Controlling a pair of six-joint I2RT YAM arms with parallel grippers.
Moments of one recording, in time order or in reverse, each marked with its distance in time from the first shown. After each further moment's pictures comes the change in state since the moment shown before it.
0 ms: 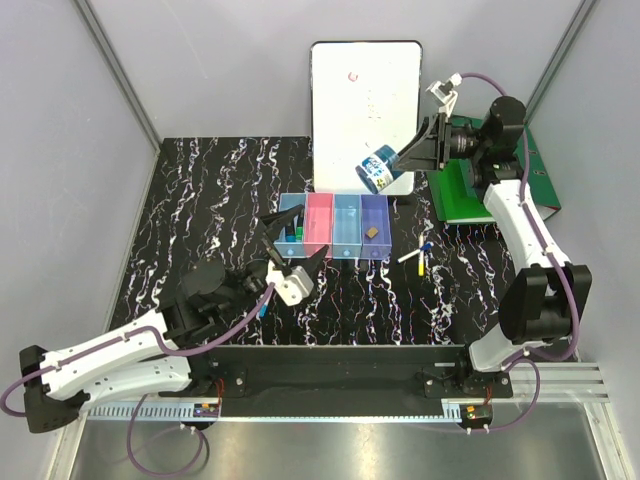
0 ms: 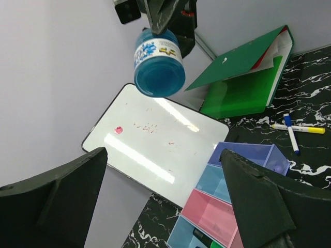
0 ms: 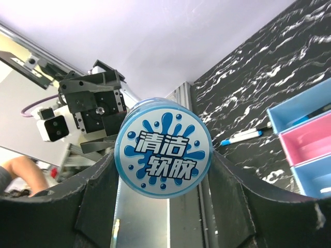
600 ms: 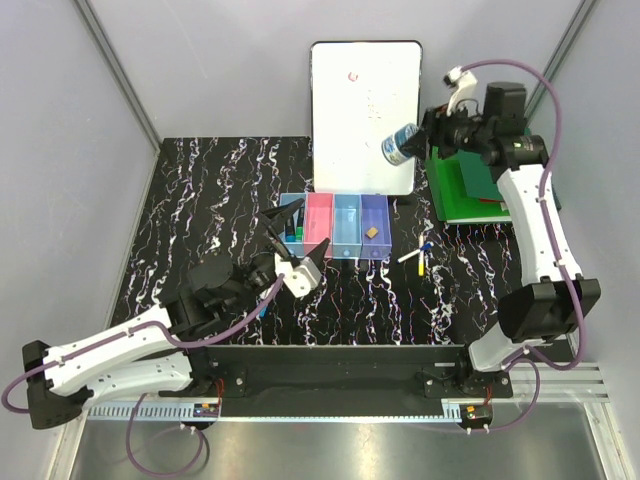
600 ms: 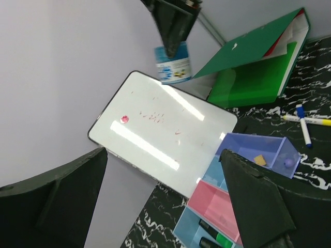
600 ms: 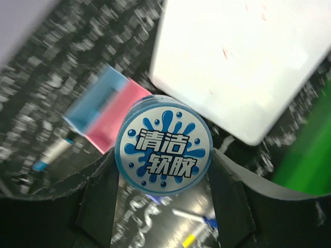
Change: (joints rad) left arm 0.000 0.054 0.050 -0.019 -0.055 0.008; right arm 0.015 0.010 0.368 -0.933 0.811 -0.943
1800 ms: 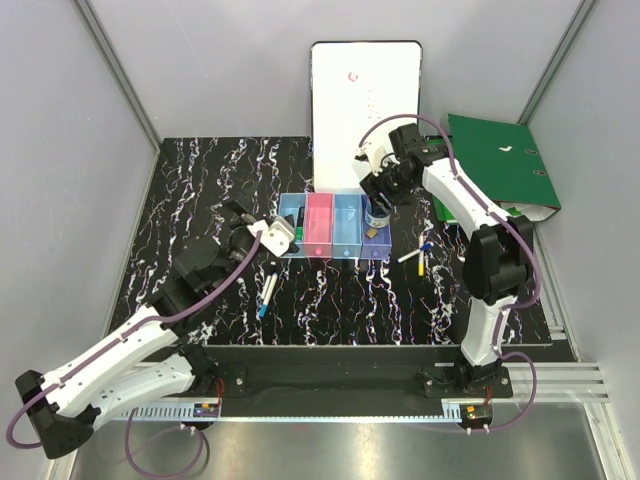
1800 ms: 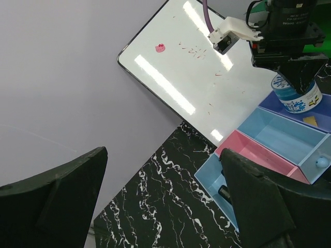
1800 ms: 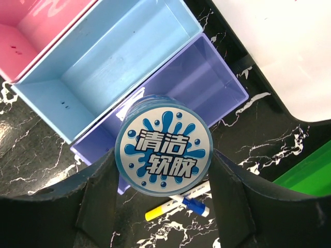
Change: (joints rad) left arm 0.257 -0.047 -0.002 -0.114 -0.074 -0.115; right arm 0.269 0.327 -0.074 -0.235 0.411 -0.463
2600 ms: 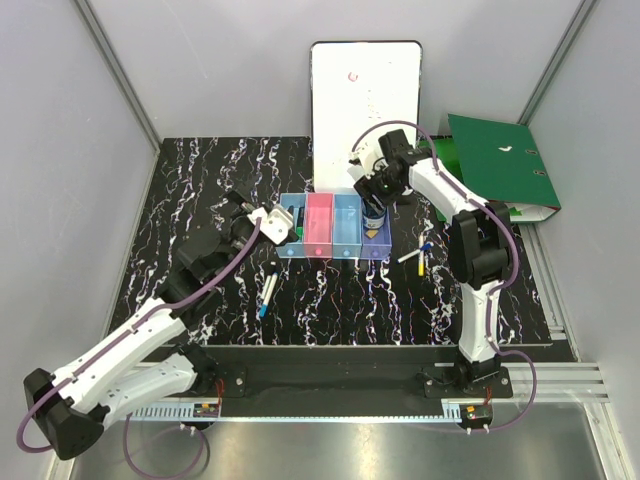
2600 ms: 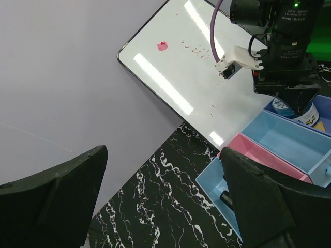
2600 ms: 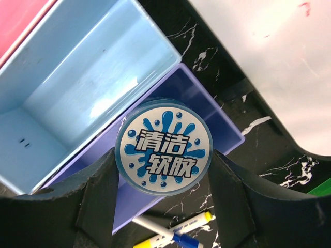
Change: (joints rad) left arm 0.108 0.063 0.000 0.071 0.105 -0.037; right arm 0.003 0.177 0.066 0.067 0.031 0.017
